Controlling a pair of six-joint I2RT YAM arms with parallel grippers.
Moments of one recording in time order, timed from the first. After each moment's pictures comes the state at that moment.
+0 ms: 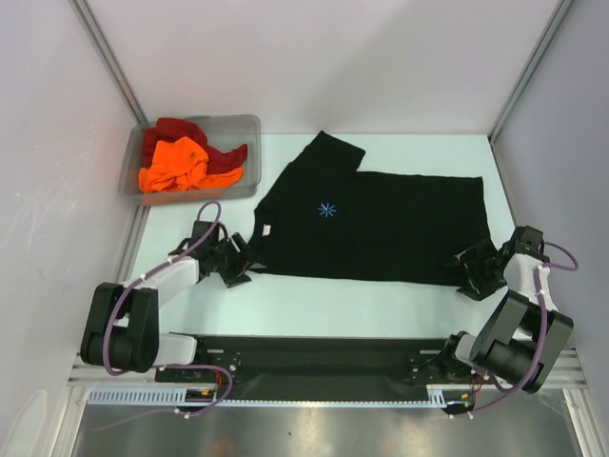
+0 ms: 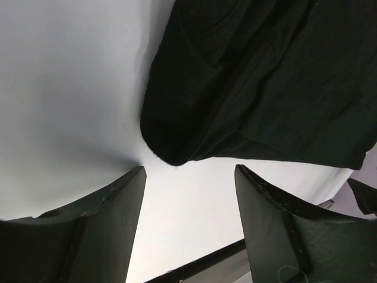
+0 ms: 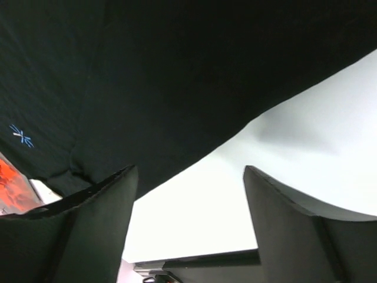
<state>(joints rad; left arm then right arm) -0.14 1.32 0.54 -0.24 0.35 -0.78 -0.53 1.24 0.70 -0.70 -0.36 0.59</state>
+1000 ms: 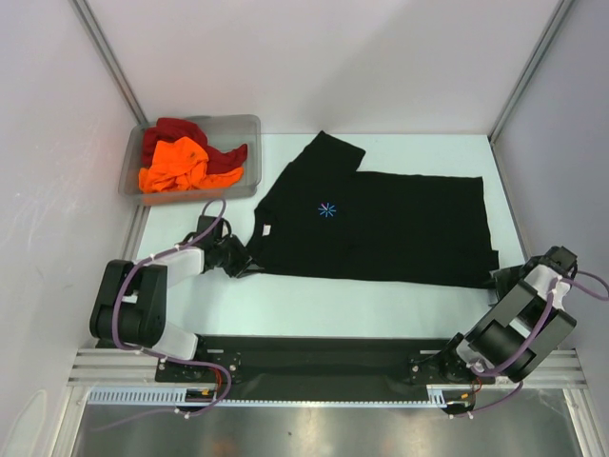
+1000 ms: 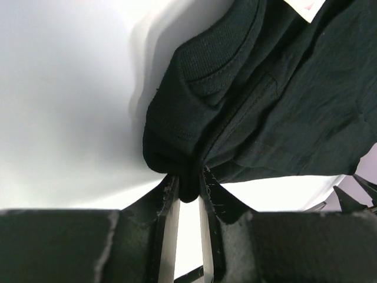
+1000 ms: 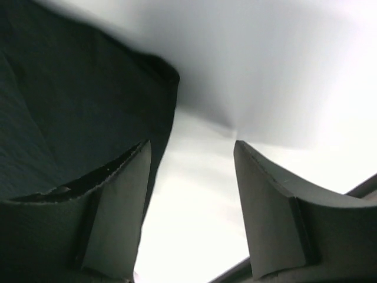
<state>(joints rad) -0.14 1.48 0.59 -0.17 0.38 -0.81 -0.83 1.30 0.66 -0.61 -0.17 0.59</state>
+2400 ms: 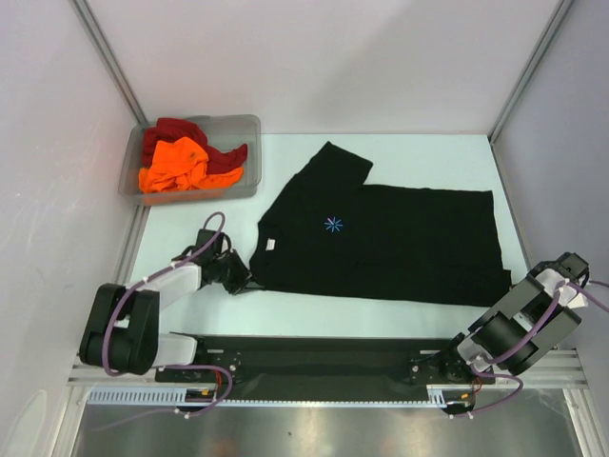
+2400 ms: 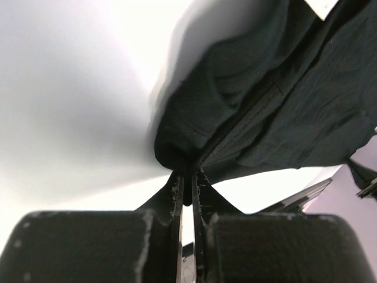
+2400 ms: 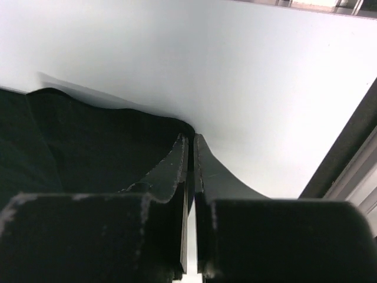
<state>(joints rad) -0.16 1.35 0.49 -0.25 0.42 -0.81 -0.93 1.33 0.65 -0.49 0.03 0.58</state>
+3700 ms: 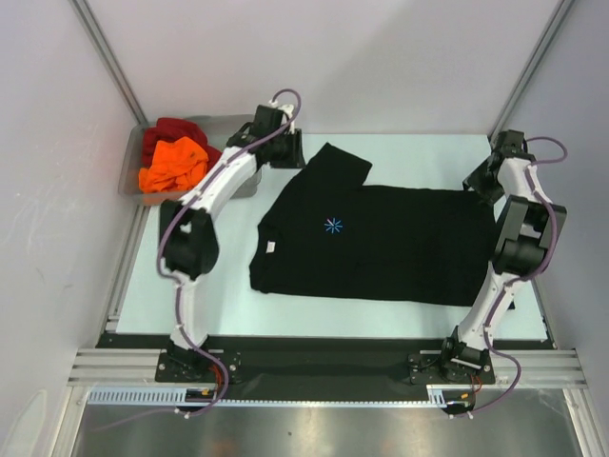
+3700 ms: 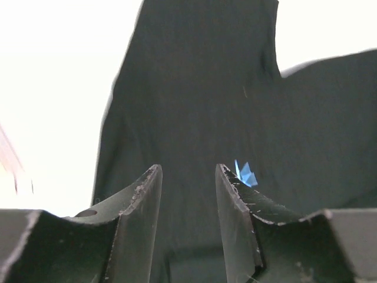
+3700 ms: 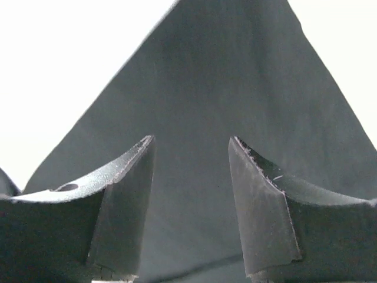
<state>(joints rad) -0.39 2.02 1.86 -0.58 0.15 -0.29 -0.30 2.01 1.65 -0.68 0.05 0.54</state>
